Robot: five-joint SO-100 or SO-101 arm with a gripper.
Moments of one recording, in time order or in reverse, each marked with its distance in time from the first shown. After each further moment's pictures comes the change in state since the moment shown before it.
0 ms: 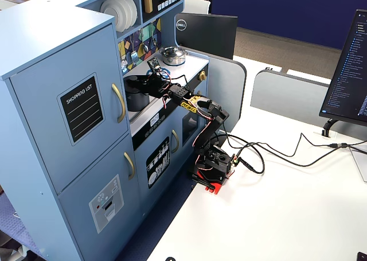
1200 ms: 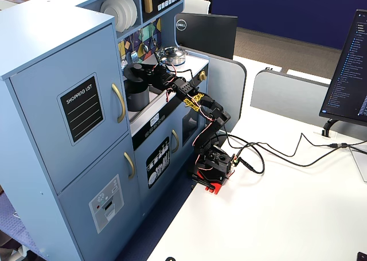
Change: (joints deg) arm 2.1 2.5 -8.1 4.9 0.0
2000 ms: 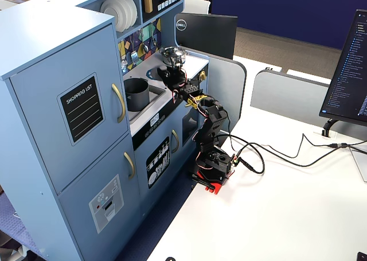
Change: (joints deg) arm 23.0 -4.7 15.0 -20.0 -0.4
